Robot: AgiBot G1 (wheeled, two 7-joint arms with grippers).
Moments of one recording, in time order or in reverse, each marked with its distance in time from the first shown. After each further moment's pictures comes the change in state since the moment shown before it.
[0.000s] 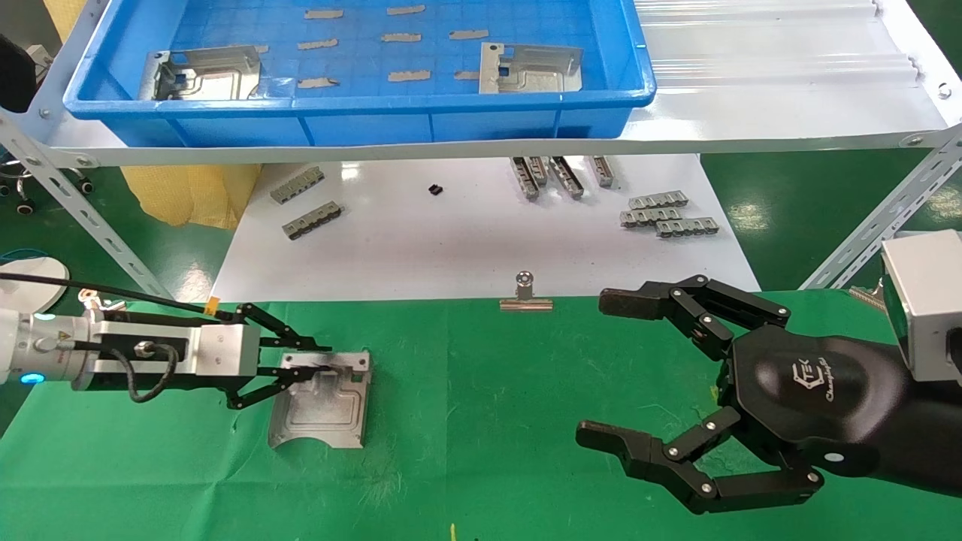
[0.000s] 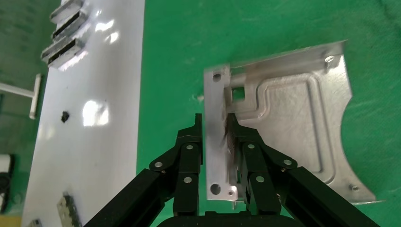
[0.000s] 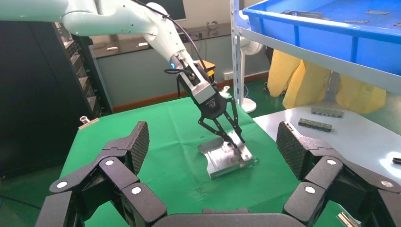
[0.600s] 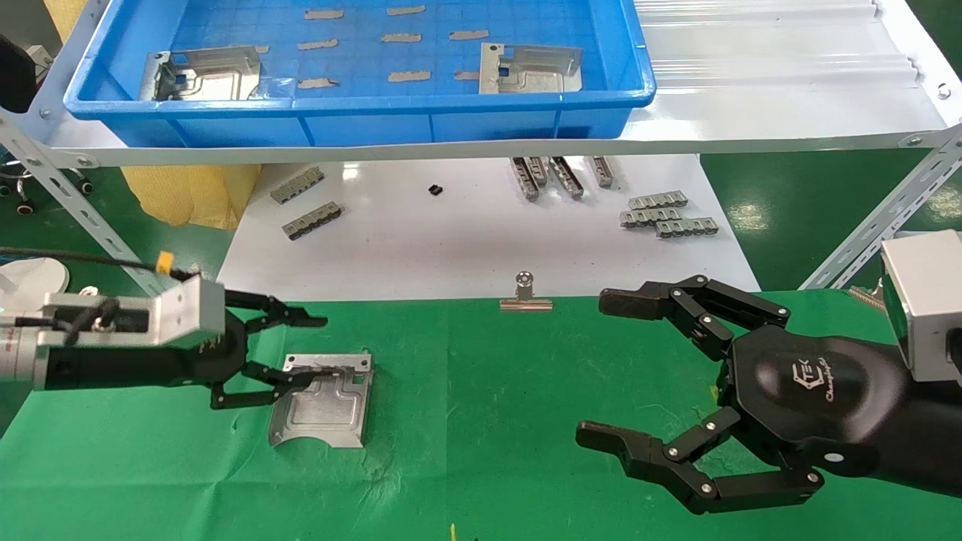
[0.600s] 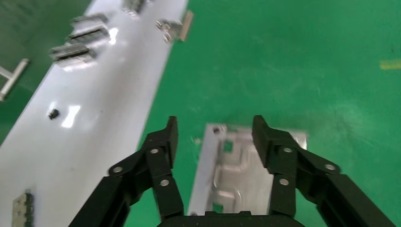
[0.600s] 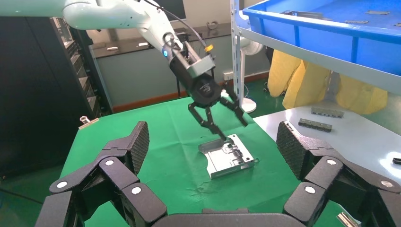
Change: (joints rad) left arm -0.040 -0.007 -0.025 0.125 -0.044 0.157 -0.141; right arm 0.000 0.000 0.000 0.000 0.000 0.000 0.000
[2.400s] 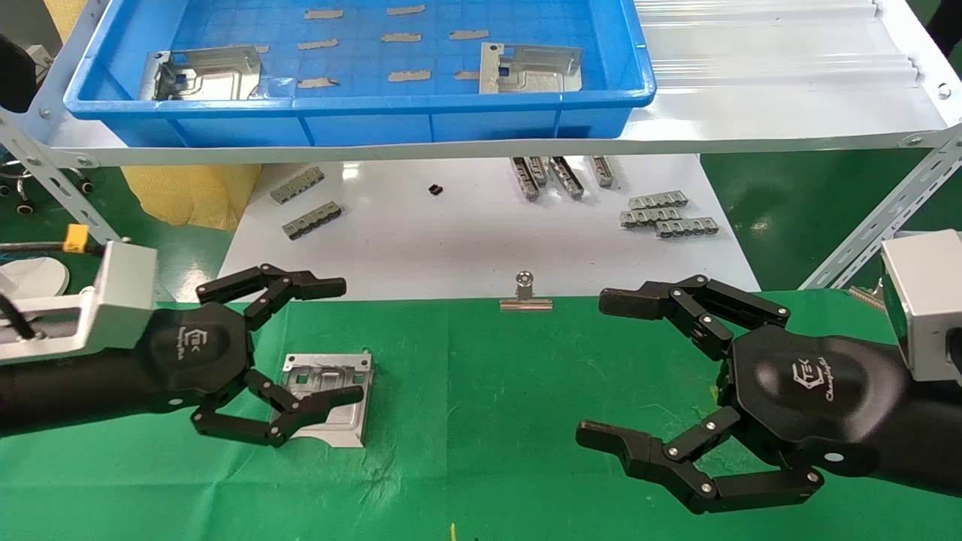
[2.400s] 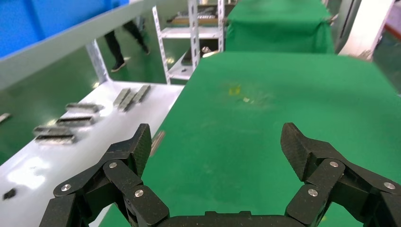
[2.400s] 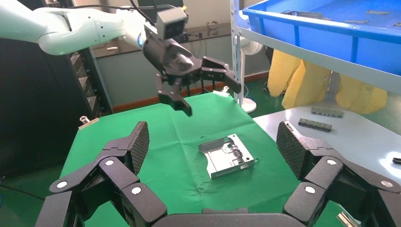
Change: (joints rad) left arm 0.441 -0.232 -0.377 -0.827 -0.284 -0.053 -0.628; right arm 0.000 0.000 0.000 0.000 0.000 0.000 0.000
